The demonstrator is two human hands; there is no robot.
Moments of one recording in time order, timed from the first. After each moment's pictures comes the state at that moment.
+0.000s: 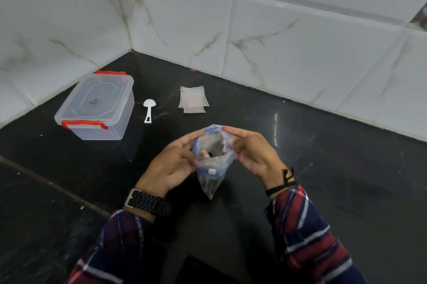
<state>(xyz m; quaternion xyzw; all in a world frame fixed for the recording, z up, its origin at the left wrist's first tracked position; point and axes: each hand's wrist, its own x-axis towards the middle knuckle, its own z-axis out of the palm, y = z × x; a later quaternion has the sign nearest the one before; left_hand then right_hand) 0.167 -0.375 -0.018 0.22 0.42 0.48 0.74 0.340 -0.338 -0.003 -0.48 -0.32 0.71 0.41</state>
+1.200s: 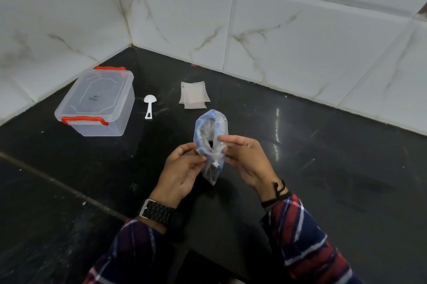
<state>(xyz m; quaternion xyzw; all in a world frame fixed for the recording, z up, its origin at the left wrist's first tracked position) 0.189 -0.390 -0.041 0.11 0.47 0.57 0.66 0.330 -0.362 -0.021 -0.52 -0.38 0.65 0.40</state>
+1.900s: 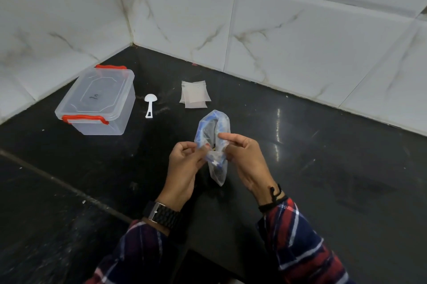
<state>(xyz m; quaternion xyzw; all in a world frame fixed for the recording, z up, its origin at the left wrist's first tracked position) 0.200 -0.396 -0.037 0.20 0.53 0.58 0.59 0.327 -0.360 -0.032 -0.54 -0.38 0.63 0.41</state>
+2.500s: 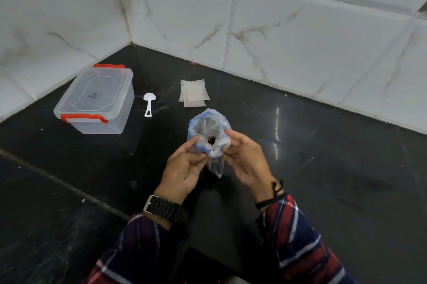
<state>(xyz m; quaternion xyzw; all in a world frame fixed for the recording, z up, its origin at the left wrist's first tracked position) 0.197 -0.389 -0.037 0.05 0.44 0.59 0.68 0.325 -0.365 -0.028 -0.50 -0.25 0.68 0.47</state>
